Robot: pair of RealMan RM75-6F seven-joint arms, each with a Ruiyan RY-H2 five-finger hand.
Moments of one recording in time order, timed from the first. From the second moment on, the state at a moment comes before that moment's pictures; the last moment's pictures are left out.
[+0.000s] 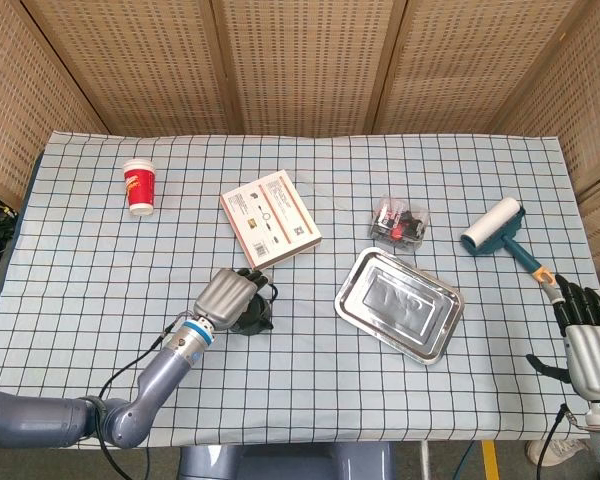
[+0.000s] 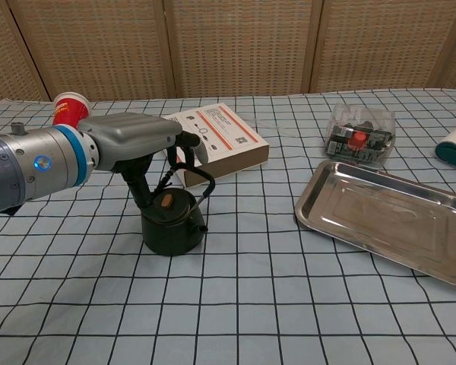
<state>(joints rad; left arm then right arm) -0.88 -1.55 -0.14 -1.74 0.86 1.01 0.74 0.08 -1.06 0.08 -1.64 -1.47 1.46 0.01</state>
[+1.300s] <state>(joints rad) -0.86 -1.30 -0.01 -1.88 1.00 0.81 0.50 0.08 -1.06 0.07 -1.65 -1.48 1.46 0.00</state>
